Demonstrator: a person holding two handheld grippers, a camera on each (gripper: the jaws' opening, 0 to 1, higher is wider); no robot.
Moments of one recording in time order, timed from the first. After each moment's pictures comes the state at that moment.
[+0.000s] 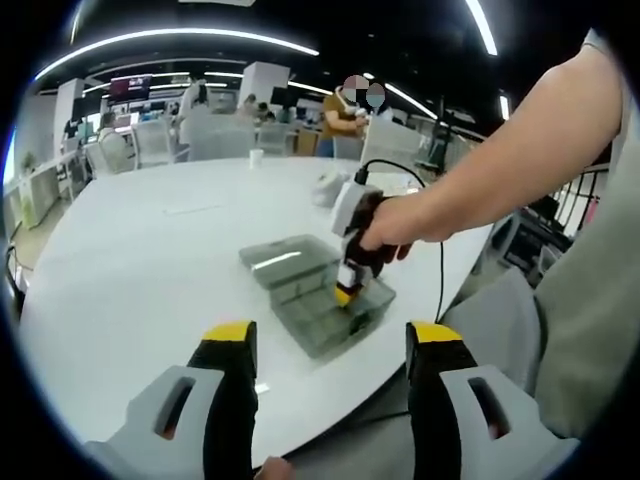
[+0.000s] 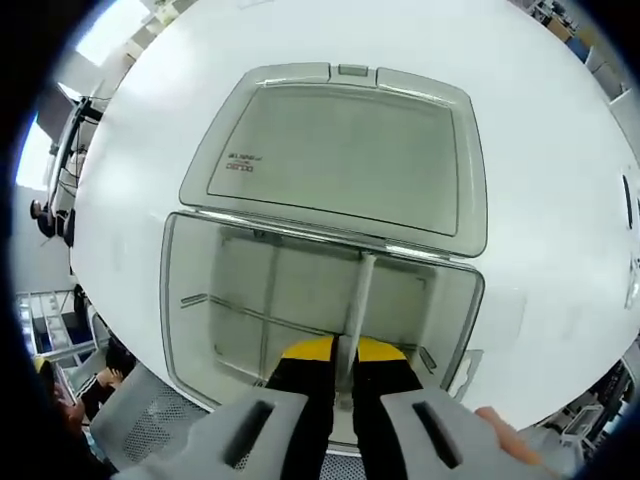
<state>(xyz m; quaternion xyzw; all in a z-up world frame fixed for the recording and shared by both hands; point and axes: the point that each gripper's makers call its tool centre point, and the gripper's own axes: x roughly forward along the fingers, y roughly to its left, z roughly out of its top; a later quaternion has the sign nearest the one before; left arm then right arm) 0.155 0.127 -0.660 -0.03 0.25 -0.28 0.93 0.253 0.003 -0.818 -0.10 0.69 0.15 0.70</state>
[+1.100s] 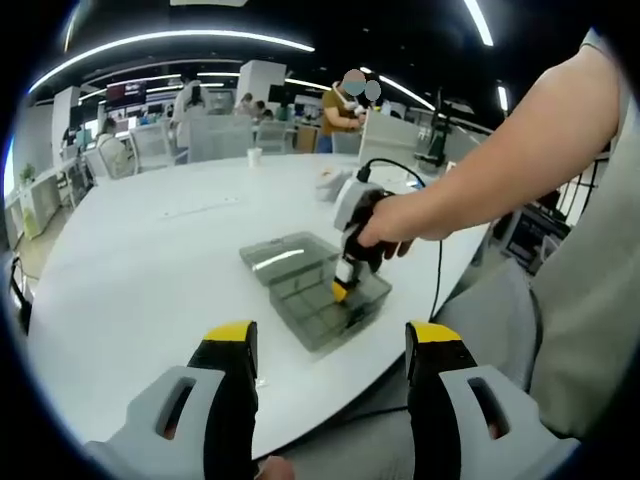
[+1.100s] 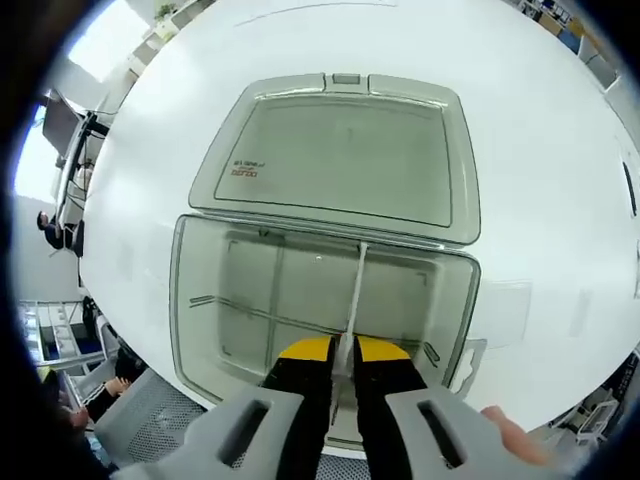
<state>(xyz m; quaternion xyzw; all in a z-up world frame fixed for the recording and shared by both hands) 0.141 0.126 -0.653 -0.01 0.26 -0.27 0.93 0.256 0.003 -0.817 -0.06 0.67 0.16 0.72</state>
